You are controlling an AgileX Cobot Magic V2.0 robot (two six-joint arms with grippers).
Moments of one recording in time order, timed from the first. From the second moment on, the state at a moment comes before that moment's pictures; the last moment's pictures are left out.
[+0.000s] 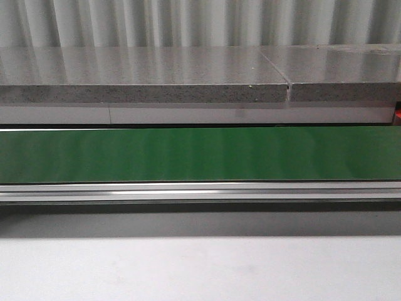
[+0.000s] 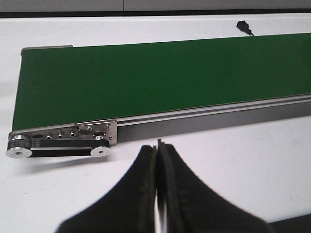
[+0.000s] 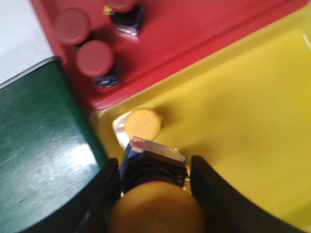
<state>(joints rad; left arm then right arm) -0.31 0.32 -0.59 -0.05 0.89 -0.15 -0.58 1.40 -1.26 0.05 1.00 0.04</state>
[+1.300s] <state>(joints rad) -0.31 0.32 -0.59 -0.05 0.89 -0.15 -0.70 1.86 -1.26 0.06 0.76 0.14</state>
